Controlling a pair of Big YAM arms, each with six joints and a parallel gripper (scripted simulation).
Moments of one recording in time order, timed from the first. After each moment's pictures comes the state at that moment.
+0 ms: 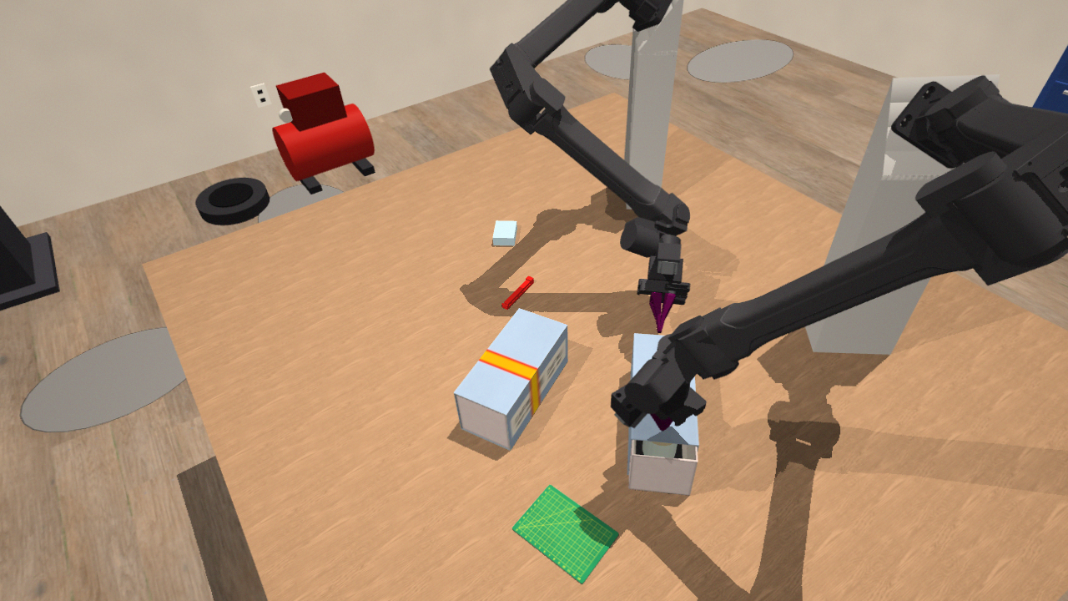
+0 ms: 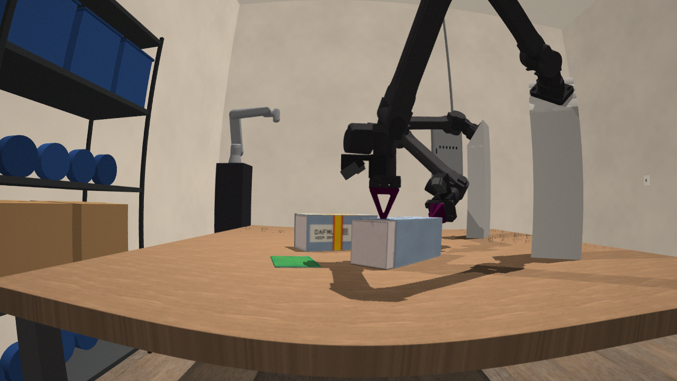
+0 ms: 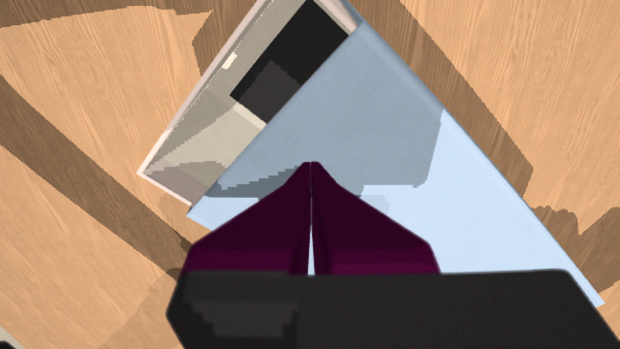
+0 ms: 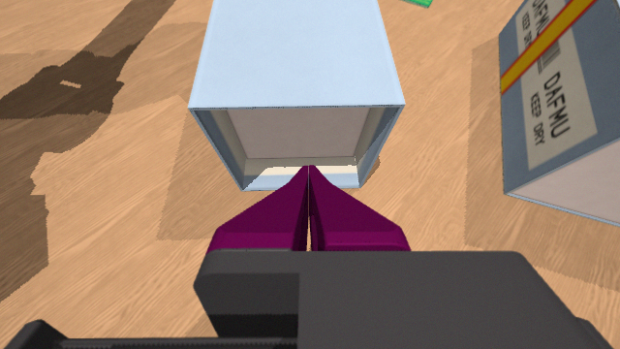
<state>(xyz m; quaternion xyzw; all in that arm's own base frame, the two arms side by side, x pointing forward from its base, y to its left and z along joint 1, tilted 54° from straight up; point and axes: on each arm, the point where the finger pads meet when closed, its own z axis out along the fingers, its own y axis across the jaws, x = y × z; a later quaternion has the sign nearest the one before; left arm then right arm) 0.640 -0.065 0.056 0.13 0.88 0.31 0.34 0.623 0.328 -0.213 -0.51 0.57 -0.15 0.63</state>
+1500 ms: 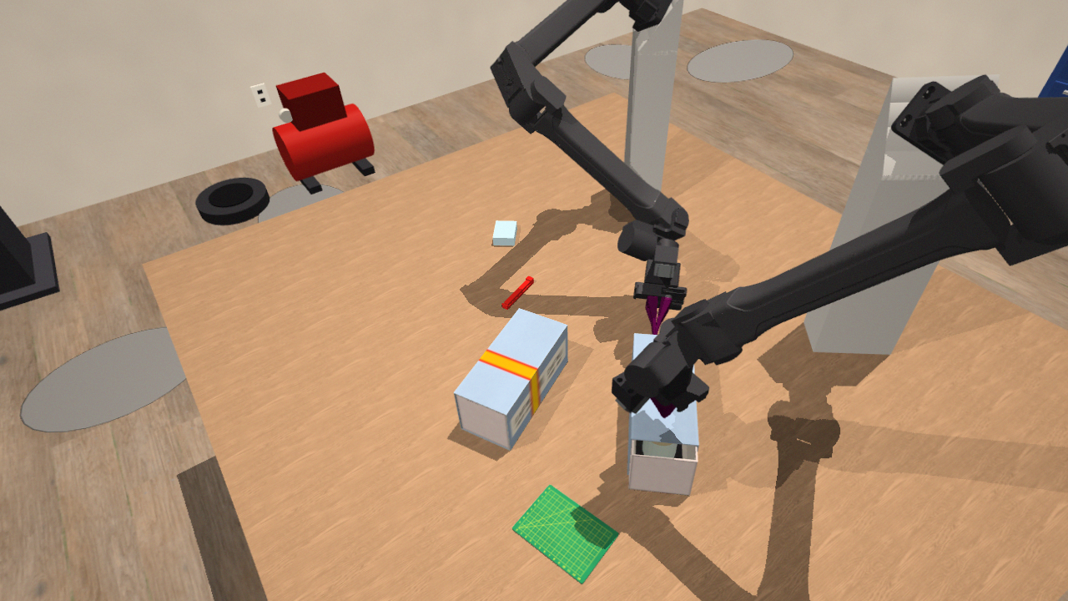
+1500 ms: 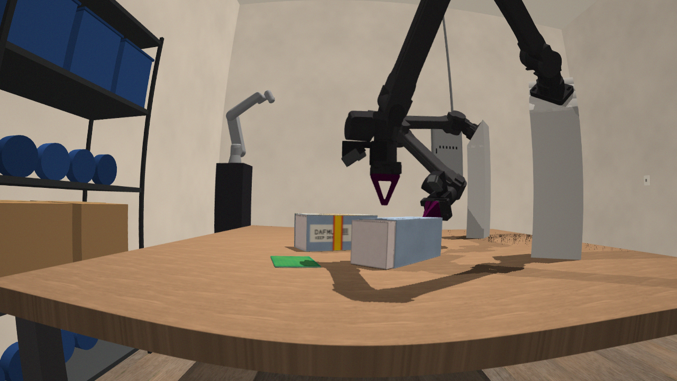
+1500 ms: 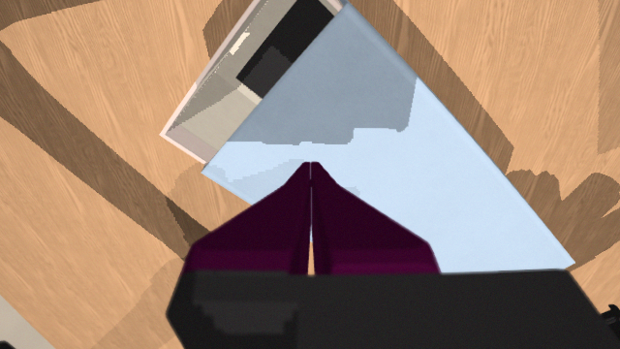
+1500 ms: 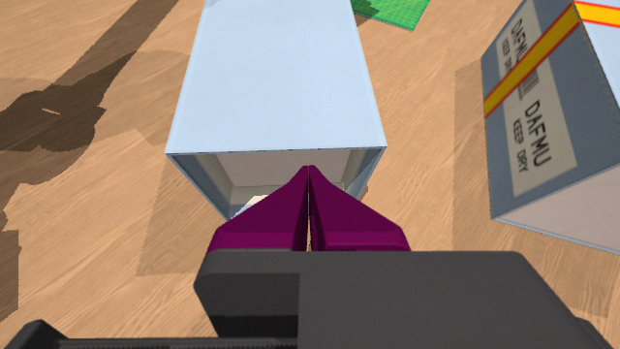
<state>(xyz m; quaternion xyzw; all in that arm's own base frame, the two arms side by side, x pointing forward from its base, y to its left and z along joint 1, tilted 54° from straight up) 0.617 -0.080 0.073 0.13 0.88 0.31 0.34 0.635 0.344 -0.199 -0.51 0.56 -0.15 0.64</state>
